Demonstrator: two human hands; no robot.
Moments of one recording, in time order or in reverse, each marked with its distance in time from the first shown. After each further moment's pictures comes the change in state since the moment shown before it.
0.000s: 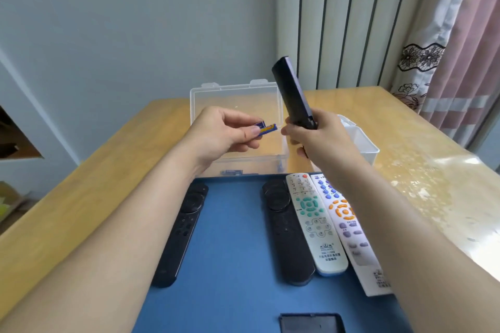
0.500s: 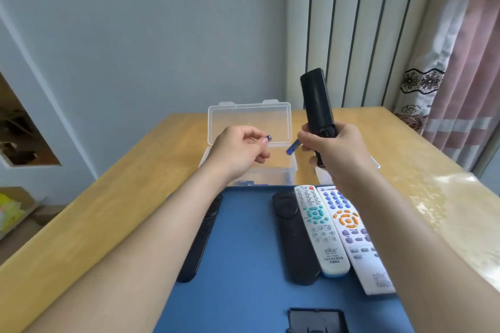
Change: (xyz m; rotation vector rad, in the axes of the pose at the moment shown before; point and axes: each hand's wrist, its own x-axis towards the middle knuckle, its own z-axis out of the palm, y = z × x) left_hand -0.018 0.008 0.007 0.233 0.129 0.019; right_hand -0.017 -0.025 -0.007 0.179 0.066 0.036
